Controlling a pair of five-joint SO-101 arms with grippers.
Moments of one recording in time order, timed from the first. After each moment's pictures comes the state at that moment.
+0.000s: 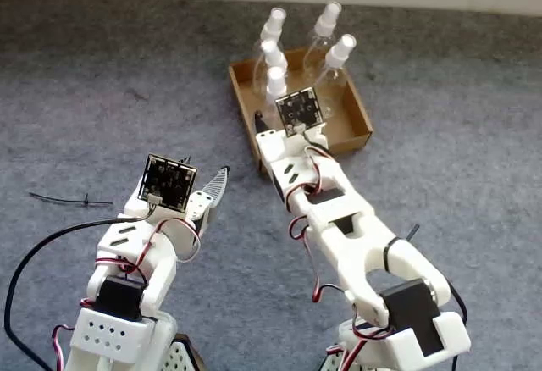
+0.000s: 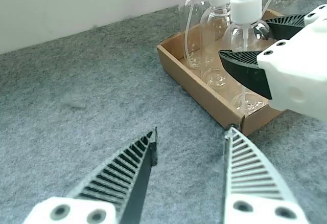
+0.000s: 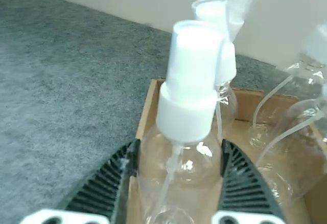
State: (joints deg) left arm 8.0 -87.0 81.3 37.8 -2.4; right arm -25.5 -8.0 53.2 -20.8 6.8
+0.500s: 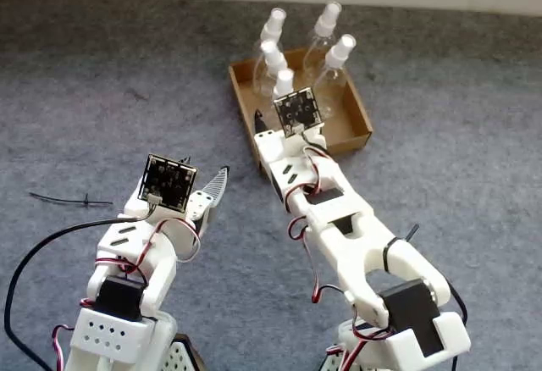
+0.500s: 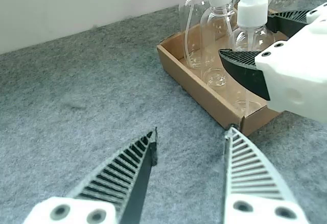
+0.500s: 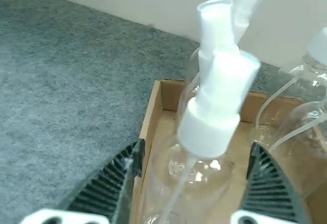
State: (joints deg) left arm 8.0 -87.0 81.3 37.8 -2.4; right arm -25.8 -8.0 53.2 -20.8 6.8
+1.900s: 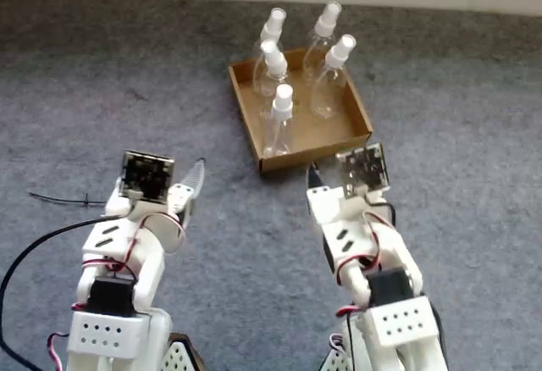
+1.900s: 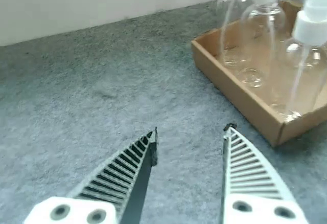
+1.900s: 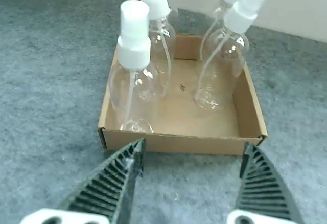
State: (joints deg) left arm 0.3 -87.0 81.3 37.8 -2.4; right arm -16.7 -78.2 80.3 28.7 7.6
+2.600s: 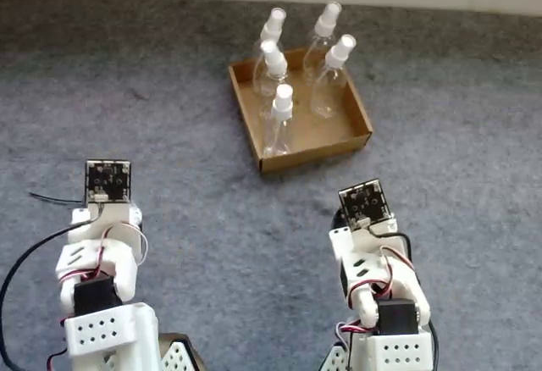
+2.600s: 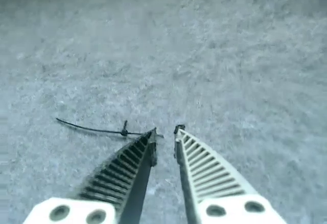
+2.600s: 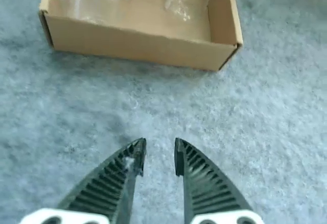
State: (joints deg) left arm -21.6 -87.0 88.6 45.6 -10.5; right arm -6.2 -104.5 95.5 51.9 20.3
